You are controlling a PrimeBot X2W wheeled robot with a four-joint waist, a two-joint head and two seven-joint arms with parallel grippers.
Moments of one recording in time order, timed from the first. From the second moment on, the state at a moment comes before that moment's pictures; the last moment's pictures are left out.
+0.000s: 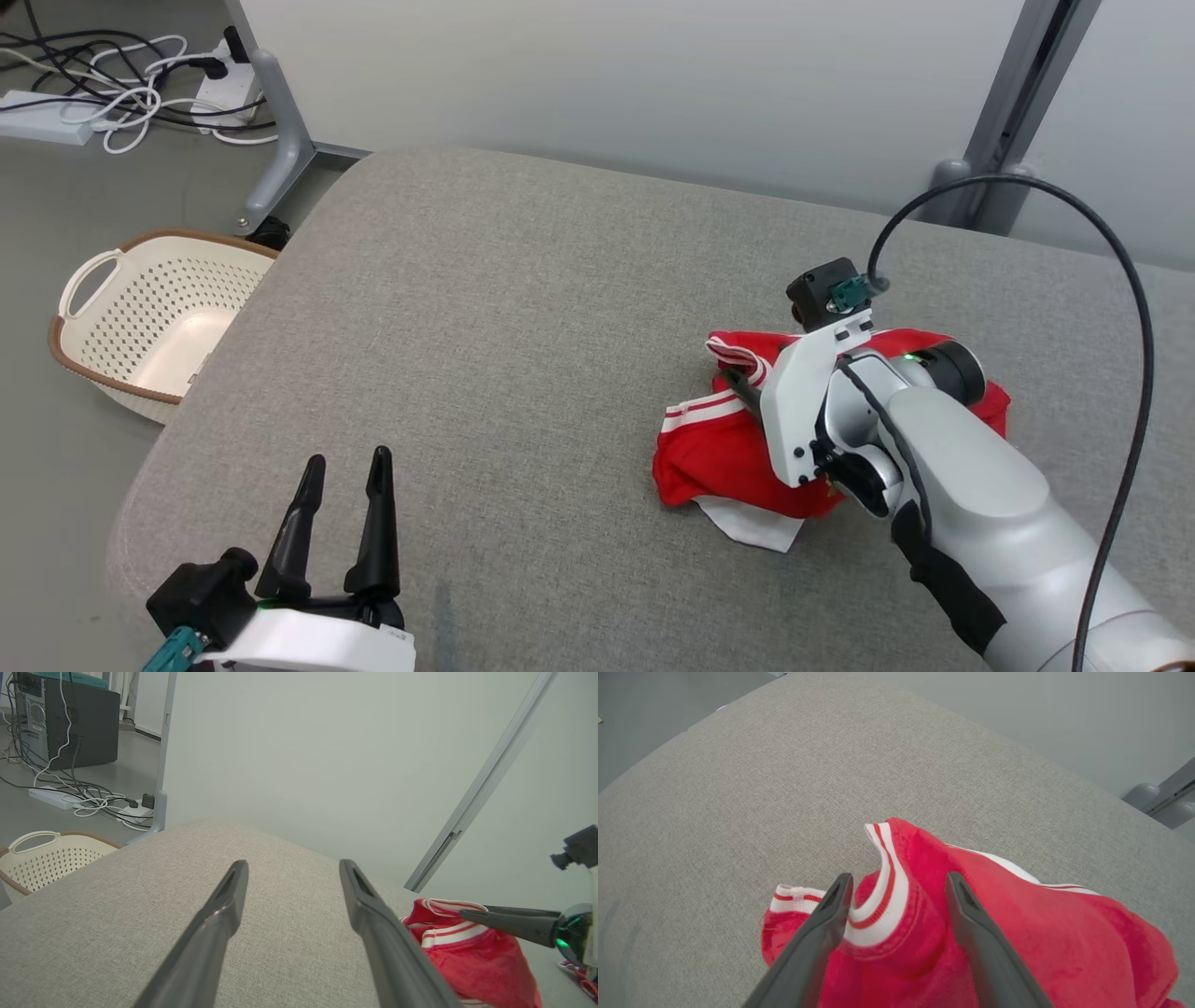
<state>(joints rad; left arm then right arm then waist) 0.01 0.07 -0.13 0.14 -0.50 -0.03 -0.26 -0.81 -0.05 0.60 0.93 0.46 0.13 0.30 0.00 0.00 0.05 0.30</state>
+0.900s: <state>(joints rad) 0.01 0.09 -0.10 0.14 -0.47 -0.04 -0.26 -0.63 -0.20 0.54 0.77 0.54 0.13 0.02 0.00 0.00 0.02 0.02</state>
